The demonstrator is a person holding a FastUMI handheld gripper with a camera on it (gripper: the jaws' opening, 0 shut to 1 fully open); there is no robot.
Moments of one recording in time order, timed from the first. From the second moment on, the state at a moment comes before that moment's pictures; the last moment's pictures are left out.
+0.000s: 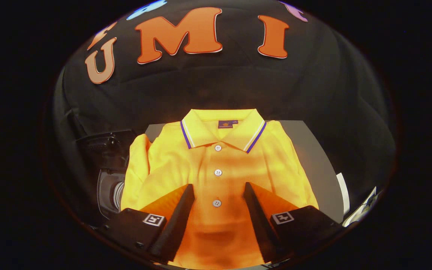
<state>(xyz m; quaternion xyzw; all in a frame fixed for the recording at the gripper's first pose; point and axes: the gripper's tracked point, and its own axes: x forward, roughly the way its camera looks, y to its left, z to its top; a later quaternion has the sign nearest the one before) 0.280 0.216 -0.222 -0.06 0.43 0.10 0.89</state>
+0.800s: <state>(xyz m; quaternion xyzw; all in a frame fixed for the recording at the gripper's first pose) 0.272 0.229 -0.188 0.10 0.23 0.18 0.95</state>
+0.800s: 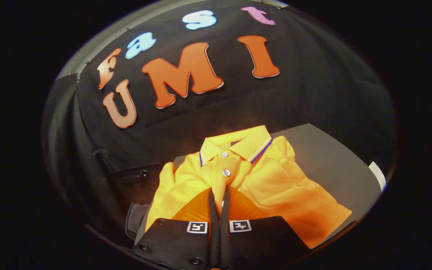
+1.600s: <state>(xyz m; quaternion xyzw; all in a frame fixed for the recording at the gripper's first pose) 0.177 0.329 -0.015 0.17 0.02 0.30 0.94</state>
